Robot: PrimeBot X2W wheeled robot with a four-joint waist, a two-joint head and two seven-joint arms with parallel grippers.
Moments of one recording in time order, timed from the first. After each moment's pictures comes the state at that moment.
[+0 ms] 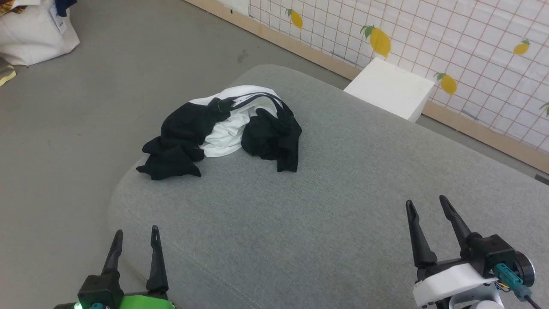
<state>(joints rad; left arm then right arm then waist) 0.15 0.06 0.05 0.00 -0.10 0.00 -0.25 0.02 -0.05 0.00 0.14 0.06 0.13 -0.26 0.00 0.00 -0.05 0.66</state>
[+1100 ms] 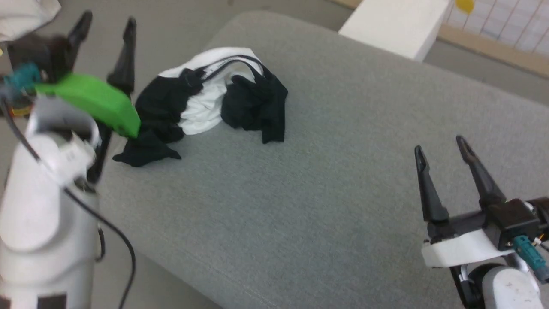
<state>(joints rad) -0.61 0.28 -0.03 0.09 -0.22 -0.12 0.15 -0.05 -0.06 0.01 -0.14 -0.07 0.13 -0.17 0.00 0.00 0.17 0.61</state>
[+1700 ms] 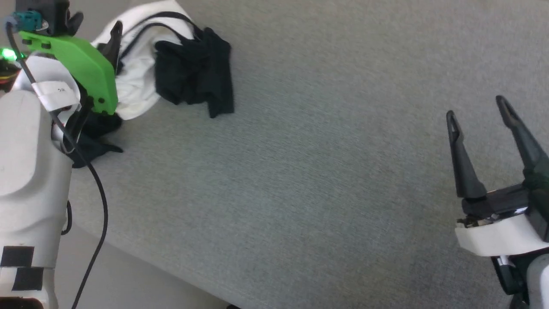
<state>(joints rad) -0.85 0.43 -0.21 0.46 -0.31 -0.13 0.27 -0.10 -0.18 0.01 -0.36 -0.06 0.13 -0.05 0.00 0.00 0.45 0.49</state>
